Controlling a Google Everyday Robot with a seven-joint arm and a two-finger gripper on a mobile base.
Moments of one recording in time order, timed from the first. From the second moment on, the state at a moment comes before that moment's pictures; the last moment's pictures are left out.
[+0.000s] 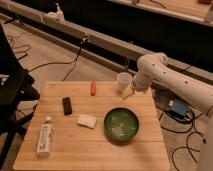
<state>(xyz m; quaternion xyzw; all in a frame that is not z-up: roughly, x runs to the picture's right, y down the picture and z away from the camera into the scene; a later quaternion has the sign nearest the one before) 0.180 0.042 0.812 -0.28 0.10 0.57 0.76</state>
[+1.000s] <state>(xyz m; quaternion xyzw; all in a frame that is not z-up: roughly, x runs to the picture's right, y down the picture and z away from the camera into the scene) 0.174 0.032 0.824 -0.26 0.12 0.58 0.77</state>
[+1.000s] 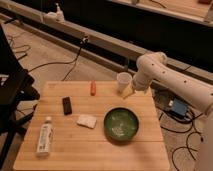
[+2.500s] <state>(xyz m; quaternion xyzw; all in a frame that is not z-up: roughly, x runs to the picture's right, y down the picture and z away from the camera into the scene) -0.002 0.008 0.876 -0.31 0.10 0.59 0.73</state>
